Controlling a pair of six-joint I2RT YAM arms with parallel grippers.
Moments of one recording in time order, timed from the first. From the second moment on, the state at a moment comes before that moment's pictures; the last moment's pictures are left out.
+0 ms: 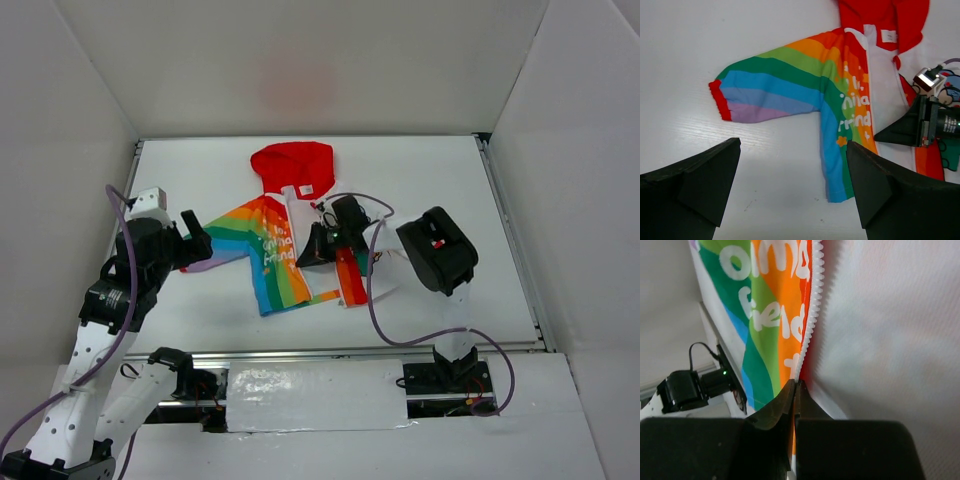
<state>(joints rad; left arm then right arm) -0.22 0.71 0.94 -0.74 -0.25 -0.41 0.55 2.08 1.14 0.13 -0.73 0.70</state>
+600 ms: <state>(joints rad) -0.33 0.68 0.54 -0.29 0.46 -0.65 0.62 1.79 0.86 0.69 -0.76 1.12</state>
